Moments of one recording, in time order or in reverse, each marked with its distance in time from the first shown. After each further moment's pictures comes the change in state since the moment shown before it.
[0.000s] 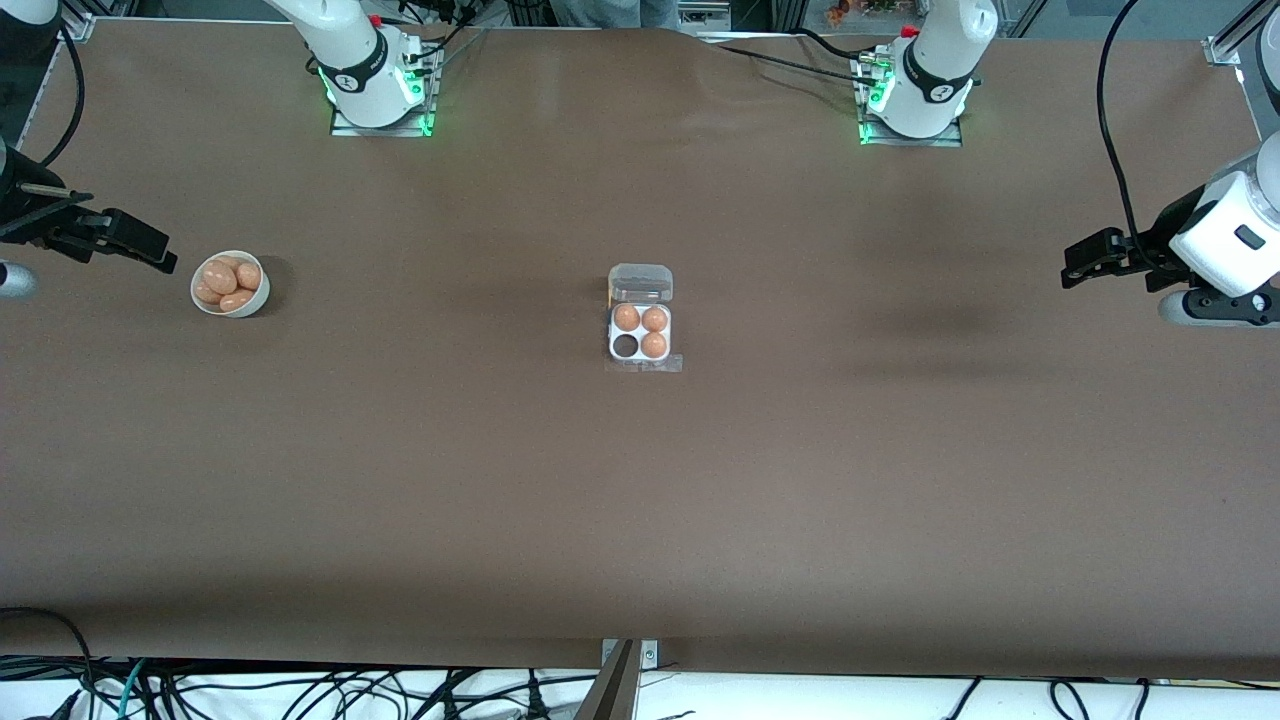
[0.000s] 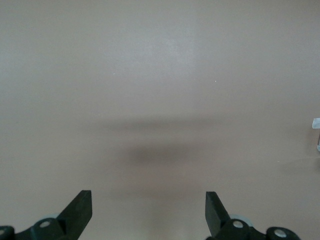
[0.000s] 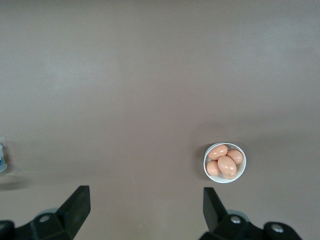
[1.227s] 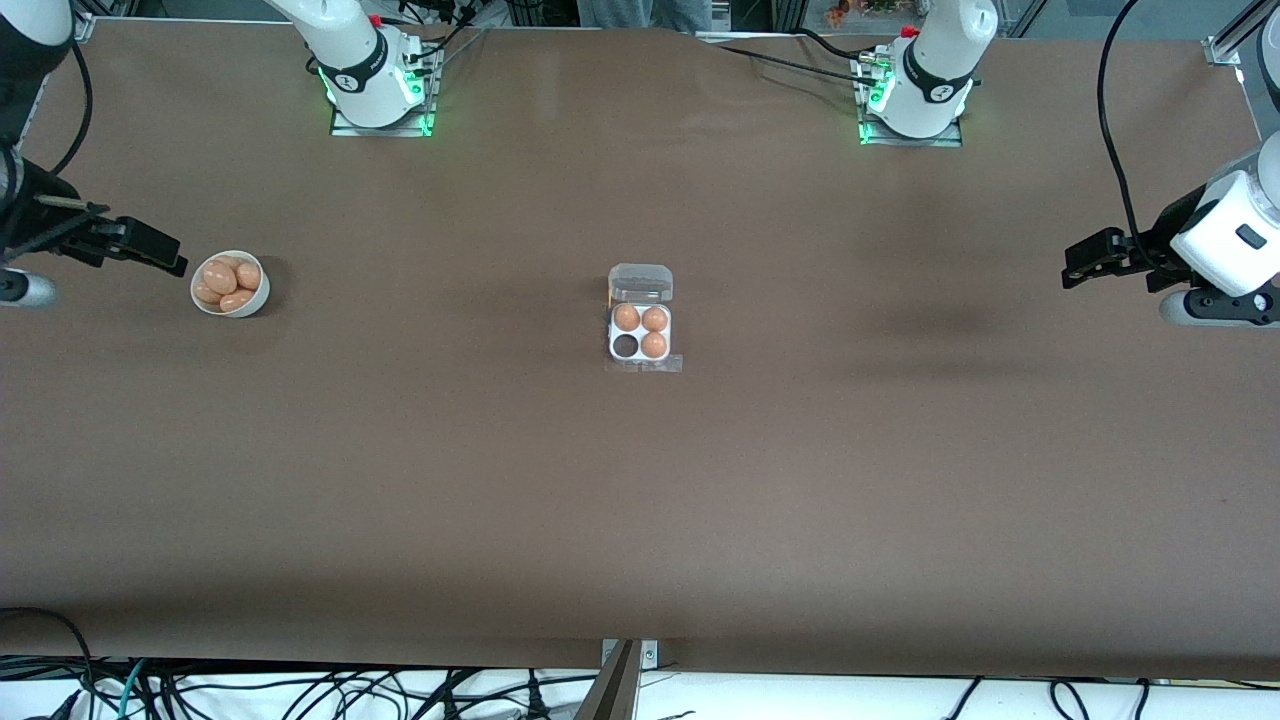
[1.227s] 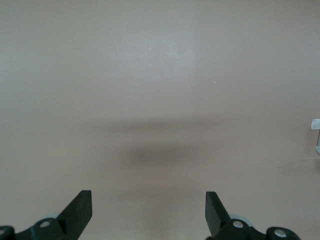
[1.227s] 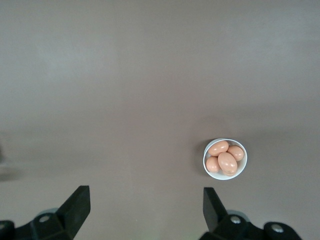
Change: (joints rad) left arm 0.000 0.000 -0.002 0.006 0.000 0.000 0.000; right arm 0.000 0.043 0.000 -0.024 -0.001 -0.009 -0.042
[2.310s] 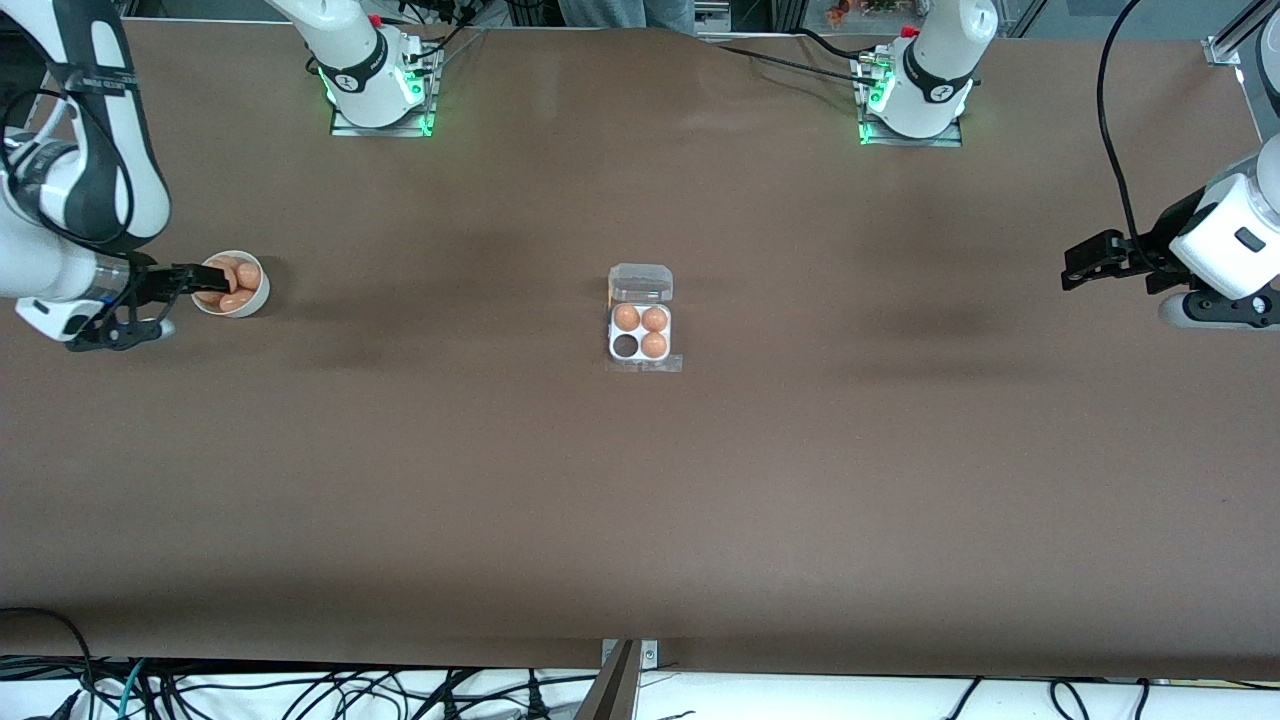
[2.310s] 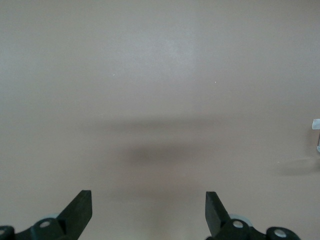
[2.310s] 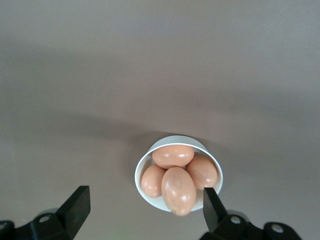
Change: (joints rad) left arm 0.000 0.007 0.000 0.001 0.000 0.000 0.000; right arm -0.017 0.125 -0.236 -0.524 -0.002 0.481 -0.547
